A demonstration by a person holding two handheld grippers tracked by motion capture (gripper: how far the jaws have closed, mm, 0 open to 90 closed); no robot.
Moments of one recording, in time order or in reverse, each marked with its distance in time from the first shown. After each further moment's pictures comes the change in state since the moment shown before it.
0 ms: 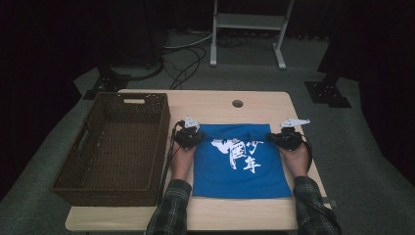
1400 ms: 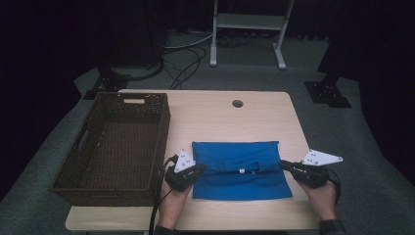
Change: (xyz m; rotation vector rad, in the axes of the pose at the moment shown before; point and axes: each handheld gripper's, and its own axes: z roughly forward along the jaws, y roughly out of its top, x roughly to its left) left arm -0.098 -0.045 -0.119 -0.042 -0.082 0.083; right arm 0.088 -0.045 -0.123 -0.101 0.051 -0.151
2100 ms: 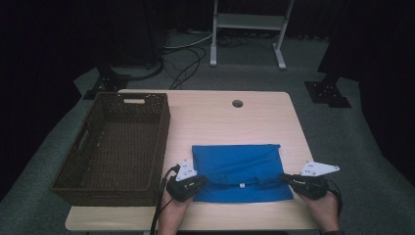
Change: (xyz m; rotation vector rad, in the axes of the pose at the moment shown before) left arm -0.010 -0.021 0.004 0.060 -0.059 -0.042; right arm 0.014 -0.025 0.000 0.089 0.058 0.022
